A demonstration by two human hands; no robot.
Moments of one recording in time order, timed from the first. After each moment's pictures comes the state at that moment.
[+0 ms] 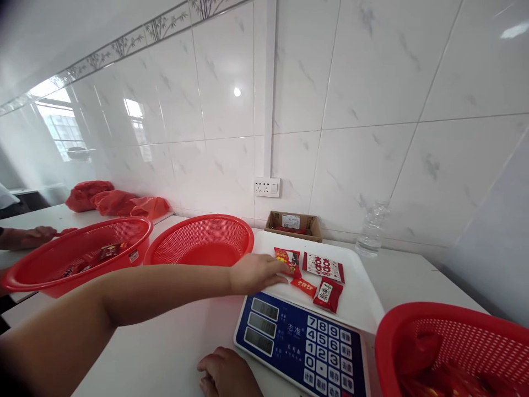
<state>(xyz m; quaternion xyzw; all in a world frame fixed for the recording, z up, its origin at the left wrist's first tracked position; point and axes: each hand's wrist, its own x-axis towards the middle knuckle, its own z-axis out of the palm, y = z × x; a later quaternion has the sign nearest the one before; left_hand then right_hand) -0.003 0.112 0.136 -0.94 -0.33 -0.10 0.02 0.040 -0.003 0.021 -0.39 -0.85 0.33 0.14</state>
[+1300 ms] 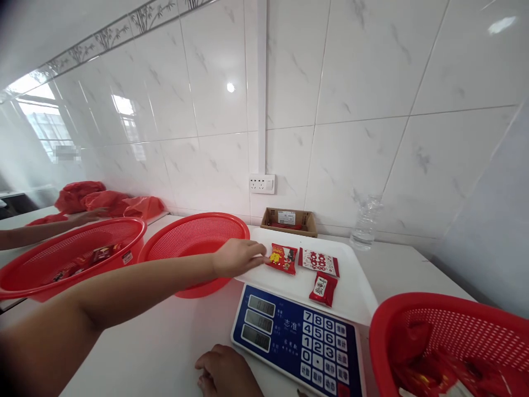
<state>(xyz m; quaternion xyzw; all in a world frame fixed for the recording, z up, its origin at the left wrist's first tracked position) -0.031 0.123 0.152 -0.93 -0.35 -0.09 0.09 0.040 -0.002 0.036 -0.40 -0.83 0.36 0.11</state>
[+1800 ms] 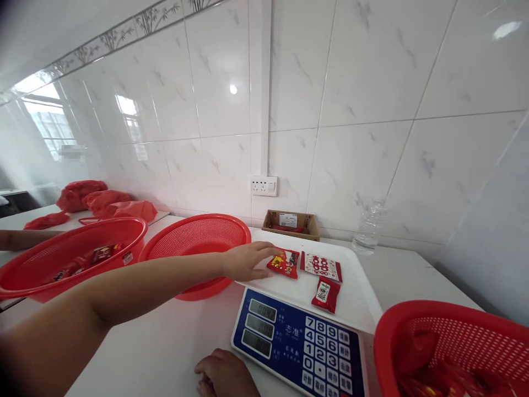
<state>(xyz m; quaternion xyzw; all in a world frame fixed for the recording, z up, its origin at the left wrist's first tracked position) -0.027 0.140 0.147 -0.96 -0.28 -0.06 -0.01 0.039 0.002 0.025 -0.39 -0.84 0.36 0.12</state>
